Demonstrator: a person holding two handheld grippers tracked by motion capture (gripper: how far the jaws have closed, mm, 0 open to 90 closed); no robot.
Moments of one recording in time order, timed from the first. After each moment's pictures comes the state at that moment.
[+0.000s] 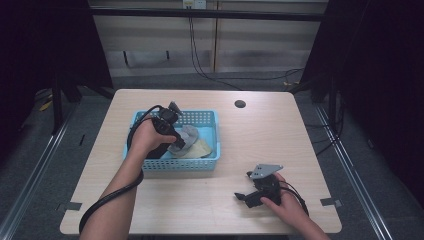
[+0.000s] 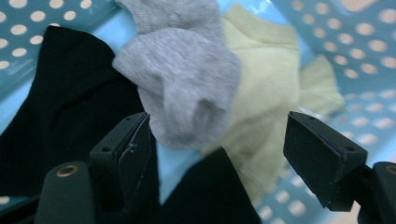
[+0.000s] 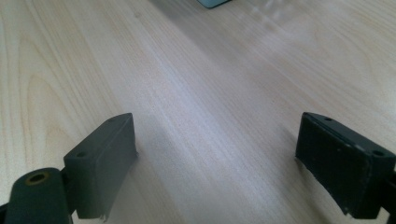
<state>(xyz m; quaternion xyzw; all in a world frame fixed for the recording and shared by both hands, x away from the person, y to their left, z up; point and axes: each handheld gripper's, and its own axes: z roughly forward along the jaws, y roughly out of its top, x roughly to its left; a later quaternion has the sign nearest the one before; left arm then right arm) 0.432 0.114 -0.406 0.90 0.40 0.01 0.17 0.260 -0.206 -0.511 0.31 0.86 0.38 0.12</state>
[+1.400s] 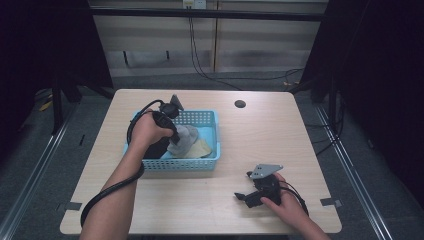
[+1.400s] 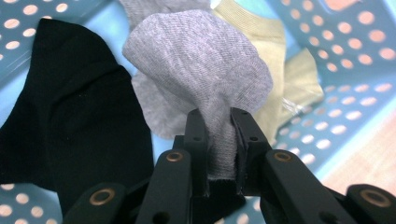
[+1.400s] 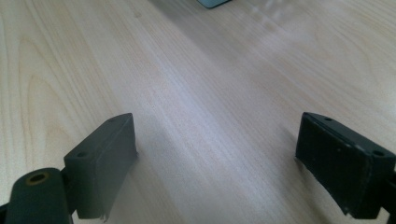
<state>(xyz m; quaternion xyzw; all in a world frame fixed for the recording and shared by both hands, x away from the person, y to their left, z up) 0.437 0.109 -0.382 0.91 0.39 -0.03 0.14 0.260 -0.206 -0.511 0.31 0.86 0.38 0.12</state>
